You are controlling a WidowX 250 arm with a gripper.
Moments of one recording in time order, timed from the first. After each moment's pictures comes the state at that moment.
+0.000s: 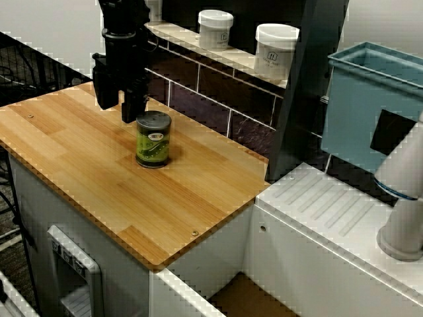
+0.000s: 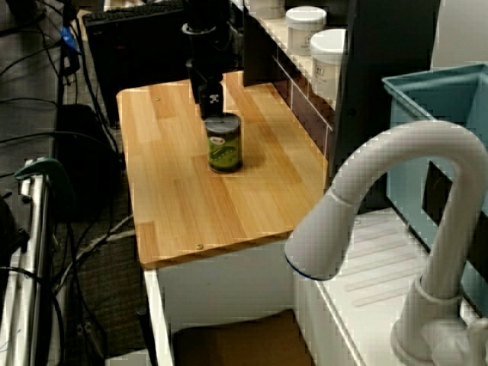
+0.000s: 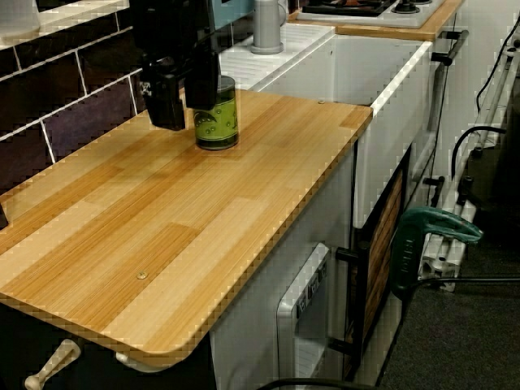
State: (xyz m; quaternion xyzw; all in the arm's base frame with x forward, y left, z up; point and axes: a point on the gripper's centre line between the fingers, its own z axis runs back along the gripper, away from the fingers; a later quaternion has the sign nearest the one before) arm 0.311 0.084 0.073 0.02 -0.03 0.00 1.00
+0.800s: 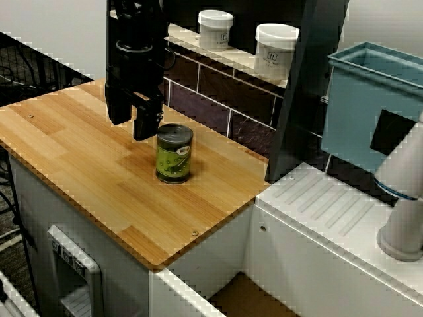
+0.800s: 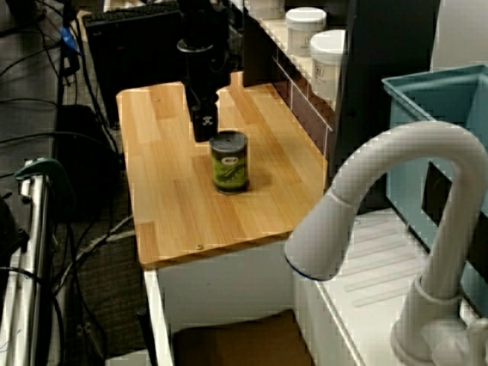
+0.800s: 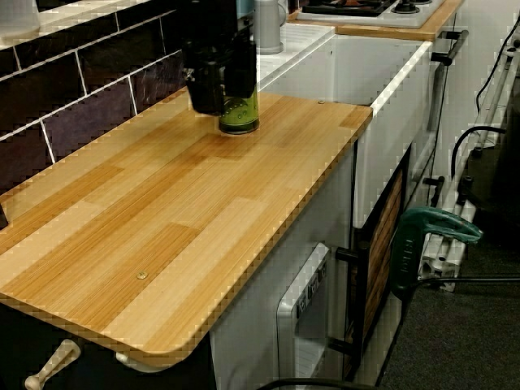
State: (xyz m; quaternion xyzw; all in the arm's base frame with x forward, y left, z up) arm 0.295 0.040 0.072 0.02 -0.01 -0.03 1.00
